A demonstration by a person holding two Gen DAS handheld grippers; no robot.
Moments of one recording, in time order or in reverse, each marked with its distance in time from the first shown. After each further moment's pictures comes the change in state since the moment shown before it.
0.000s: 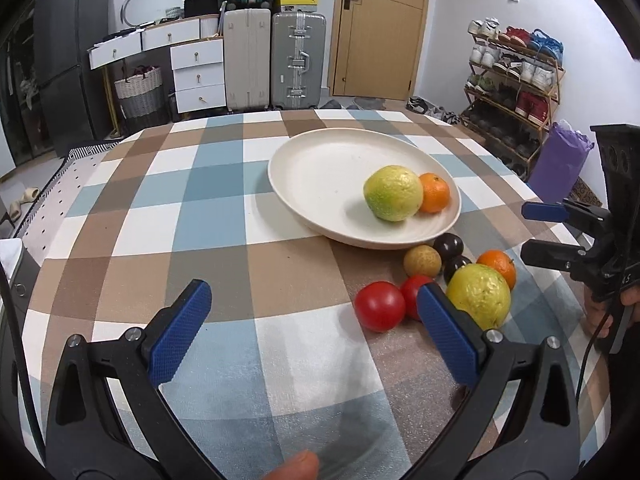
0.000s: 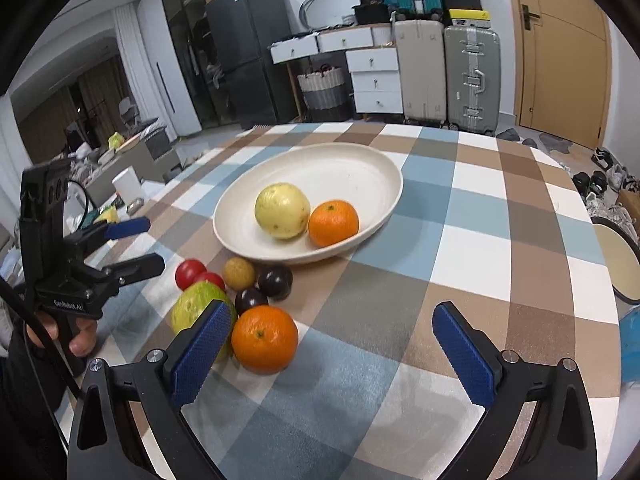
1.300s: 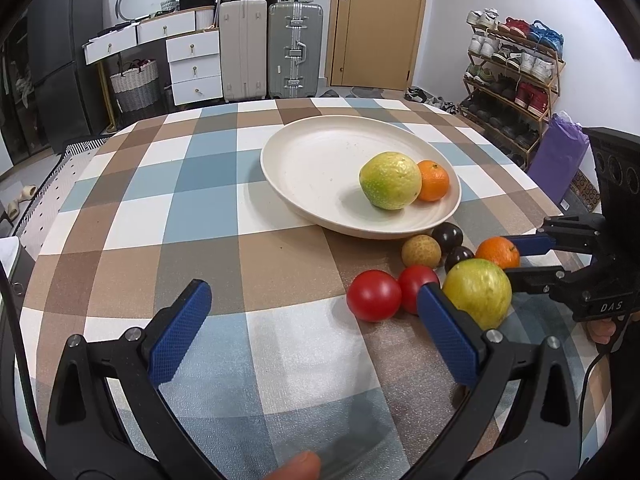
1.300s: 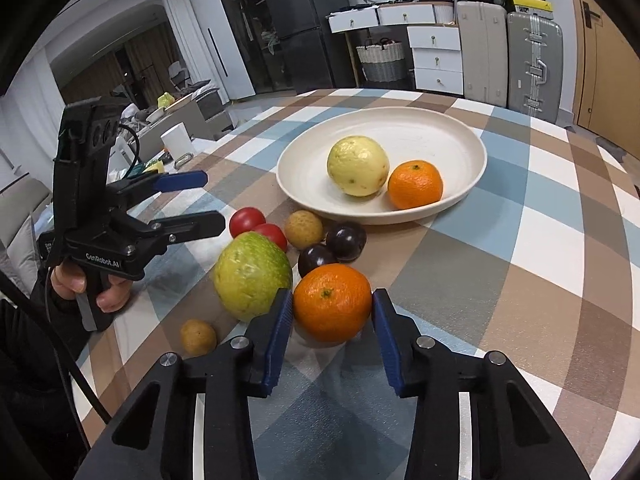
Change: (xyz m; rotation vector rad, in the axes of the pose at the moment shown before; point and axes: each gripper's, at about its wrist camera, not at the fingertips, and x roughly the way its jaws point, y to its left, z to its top) left arm 0.009 -0.004 -0.002 -0.001 0.030 -0.015; right arm 0.018 0.027 -0.012 -0.100 0.095 0.177
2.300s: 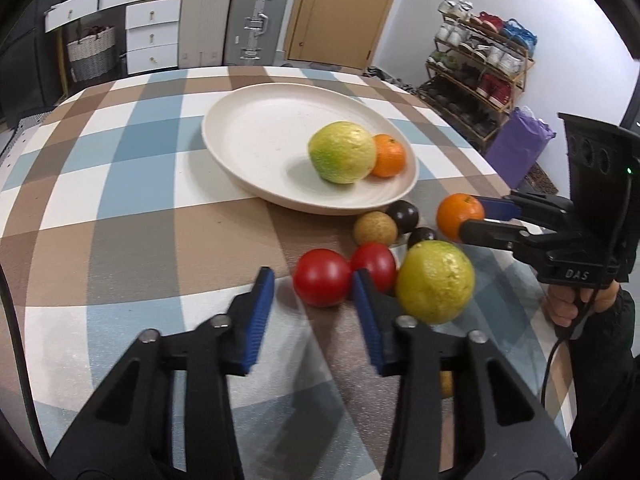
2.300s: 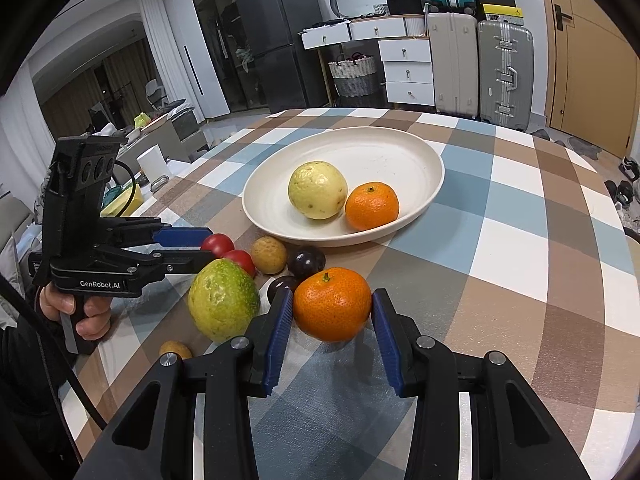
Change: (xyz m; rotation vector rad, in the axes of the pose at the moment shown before) left arm 0.019 -0.005 0.000 -0.017 0.108 -0.211; right arm -0.012 -0.014 0.005 0.045 -0.056 -0.082
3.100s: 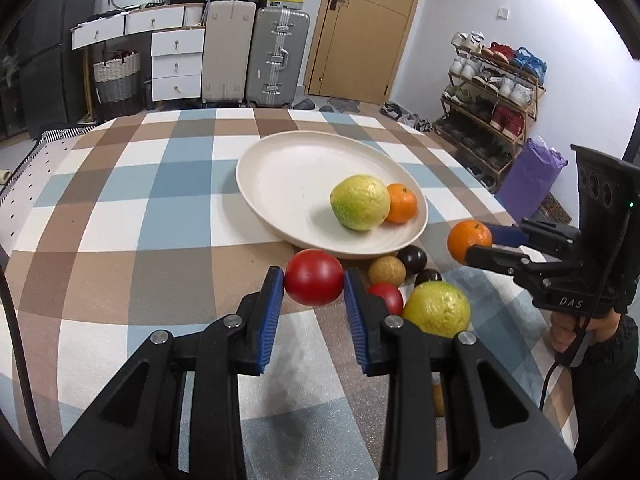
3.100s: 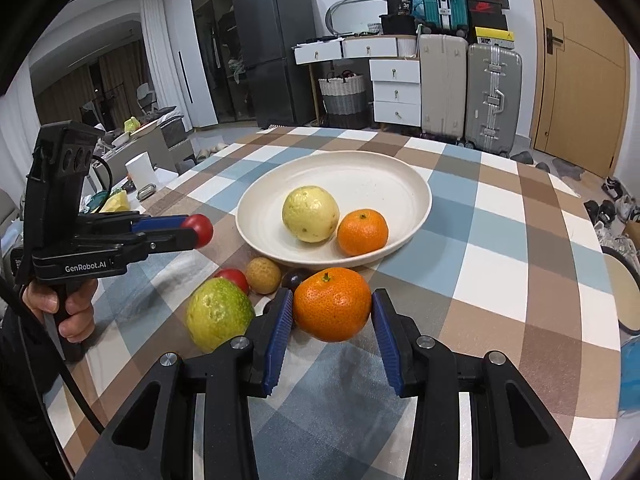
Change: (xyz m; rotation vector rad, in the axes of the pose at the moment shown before) left arm -0.032 0.005 0.007 -0.031 -0.143 0.084; right arm -0.008 0.011 0.005 -0.037 -0.069 -0.082
